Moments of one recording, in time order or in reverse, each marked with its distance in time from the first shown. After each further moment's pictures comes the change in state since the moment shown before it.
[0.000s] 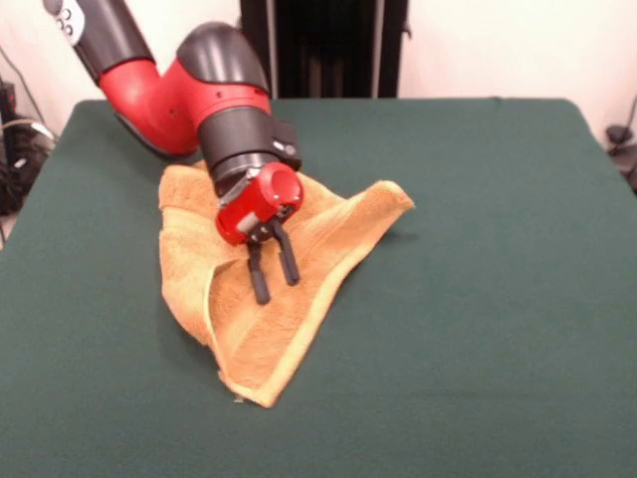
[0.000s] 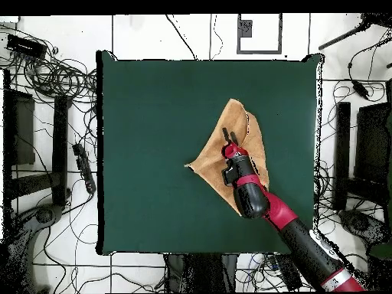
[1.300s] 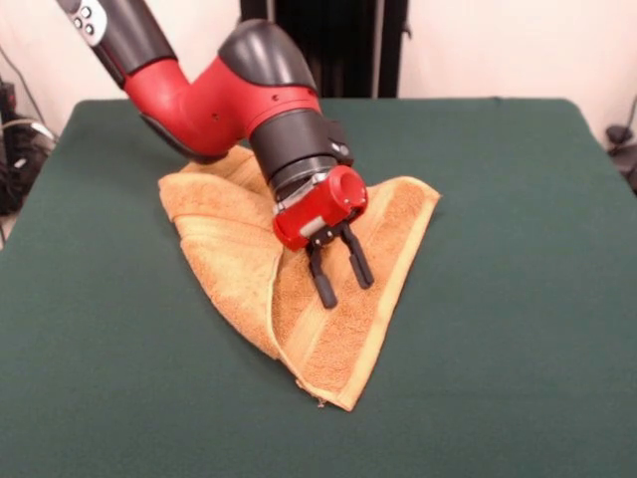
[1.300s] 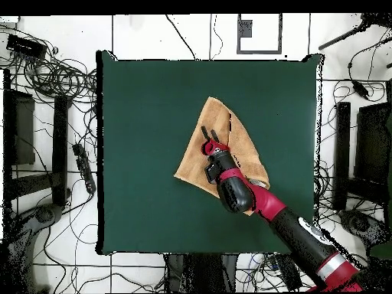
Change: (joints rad) arm 0.146 -0.064 -0.028 0.008 0.060 0.002 0.000
